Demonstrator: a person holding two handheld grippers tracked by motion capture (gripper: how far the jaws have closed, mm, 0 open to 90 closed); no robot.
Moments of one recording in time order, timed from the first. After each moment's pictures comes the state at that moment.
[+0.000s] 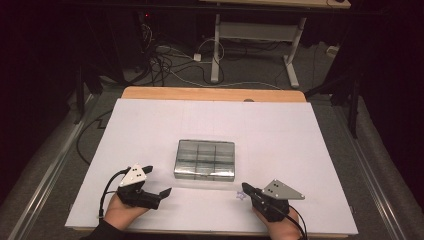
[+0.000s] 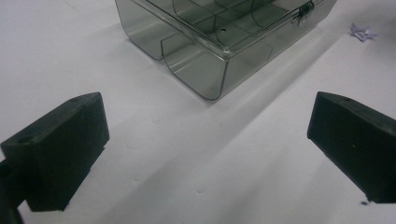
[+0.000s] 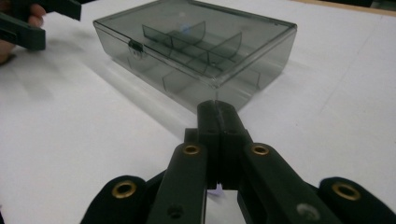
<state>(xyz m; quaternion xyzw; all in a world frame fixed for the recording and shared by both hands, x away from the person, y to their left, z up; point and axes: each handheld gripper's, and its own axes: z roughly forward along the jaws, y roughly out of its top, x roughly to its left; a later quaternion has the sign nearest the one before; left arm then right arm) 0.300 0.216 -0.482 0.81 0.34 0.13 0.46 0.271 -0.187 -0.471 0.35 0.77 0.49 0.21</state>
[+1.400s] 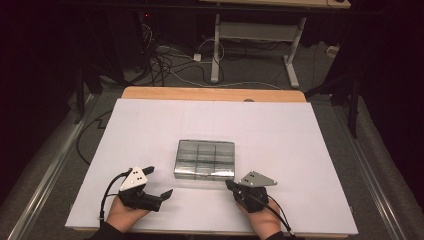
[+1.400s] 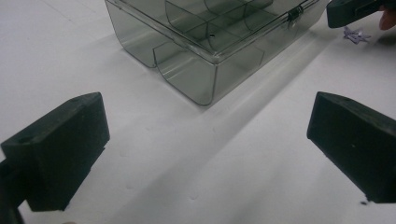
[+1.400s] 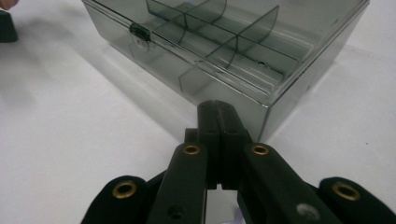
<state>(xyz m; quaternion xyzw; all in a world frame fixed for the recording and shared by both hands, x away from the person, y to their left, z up) 0.296 0.214 -0.484 0.81 0.32 0.15 0.47 0.298 -0.142 -0.479 0.37 0.80 0.43 0.17</state>
